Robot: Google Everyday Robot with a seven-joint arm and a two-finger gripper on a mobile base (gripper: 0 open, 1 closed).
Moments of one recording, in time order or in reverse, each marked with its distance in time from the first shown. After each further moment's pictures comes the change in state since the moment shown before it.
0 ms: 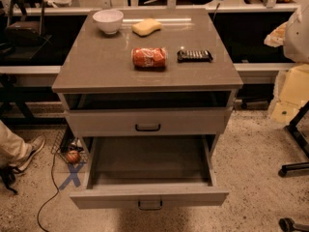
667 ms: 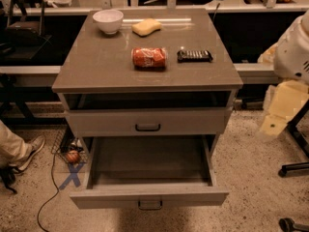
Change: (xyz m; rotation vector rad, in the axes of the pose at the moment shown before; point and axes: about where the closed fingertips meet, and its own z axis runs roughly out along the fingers) arm 0.002 0.015 0.029 -0.078 -0.017 0.057
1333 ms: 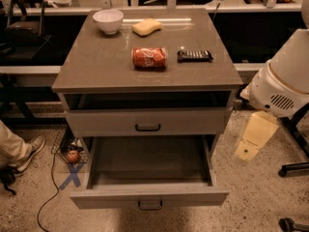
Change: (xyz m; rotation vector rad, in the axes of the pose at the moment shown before) arm 0.000 0.034 0.068 -0.142 -0.027 0.119
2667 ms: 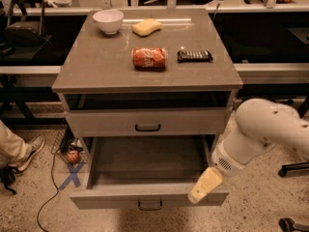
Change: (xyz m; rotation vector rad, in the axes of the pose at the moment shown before) arm 0.043 0.019 0.225 -0.197 0.023 0.419
